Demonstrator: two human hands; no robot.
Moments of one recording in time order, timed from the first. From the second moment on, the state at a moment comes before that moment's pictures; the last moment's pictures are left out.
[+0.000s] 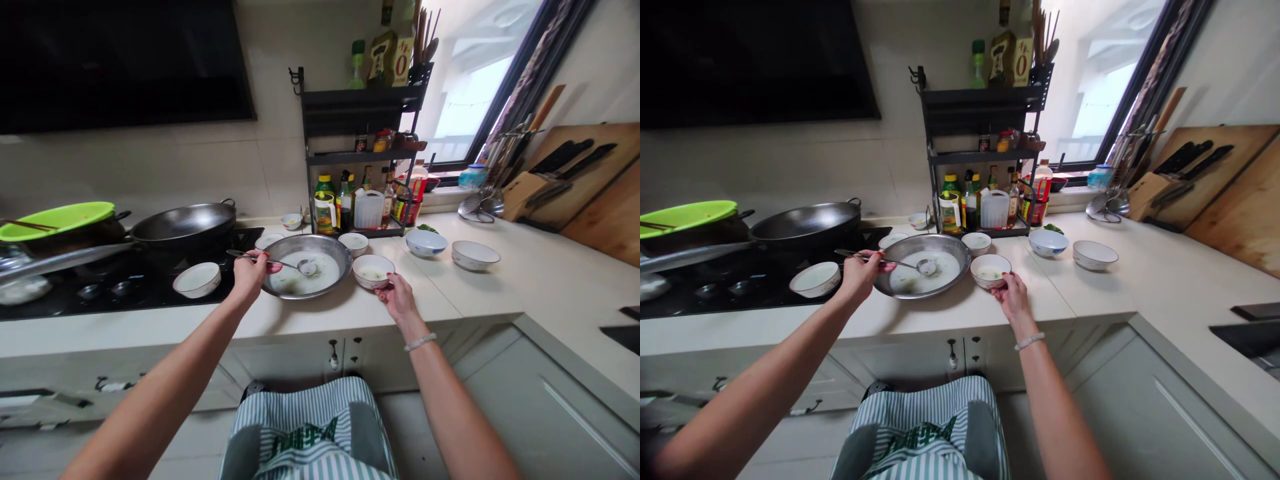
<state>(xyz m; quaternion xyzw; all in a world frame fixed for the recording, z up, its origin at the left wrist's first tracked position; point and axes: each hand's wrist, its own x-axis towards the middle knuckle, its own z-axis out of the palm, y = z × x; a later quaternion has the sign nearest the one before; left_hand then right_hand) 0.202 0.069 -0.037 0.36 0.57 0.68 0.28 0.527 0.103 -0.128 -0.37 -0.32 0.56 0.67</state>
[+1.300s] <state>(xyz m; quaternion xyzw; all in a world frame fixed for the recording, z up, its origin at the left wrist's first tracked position) 0.242 0.066 0.003 0.28 0.52 0.71 0.37 0.527 0.100 -0.127 -0.37 -0.32 0.57 0.67</state>
